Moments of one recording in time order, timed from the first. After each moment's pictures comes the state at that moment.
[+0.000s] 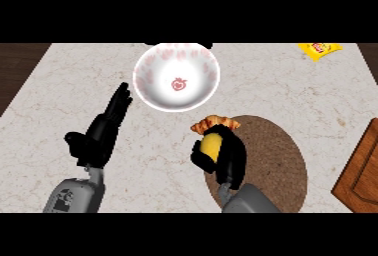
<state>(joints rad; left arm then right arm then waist) -0.18 0.09 -0.13 -1.54 0.00 0.08 0.08 -0.33 -0.01 0.64 -1.25 0.64 -0.86 0.80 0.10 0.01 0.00</state>
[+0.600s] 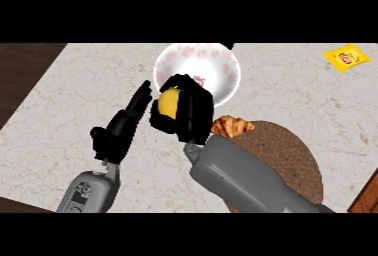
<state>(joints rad) -0.25 0.05 -0.19 -1.50 -0.01 0.05 0.10 -0.85 0.00 0.74 -1.13 0.67 -0.89 0.88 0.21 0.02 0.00</state>
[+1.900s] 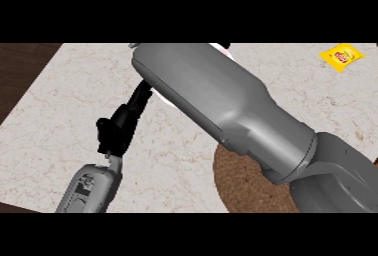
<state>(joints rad) -0.30 0.05 -0.17 -1.45 -0.03 0.06 0.10 -1.63 -0.01 0.65 -0.54 0.70 -0.72 1.19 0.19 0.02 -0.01</state>
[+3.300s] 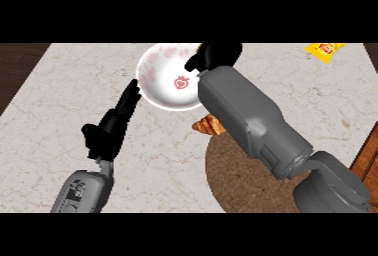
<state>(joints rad) -0.24 0.06 -0.13 -1.46 -0.03 0.08 0.06 -1.36 -0.01 0.67 -0.31 0.56 -0.75 1.10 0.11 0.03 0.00</state>
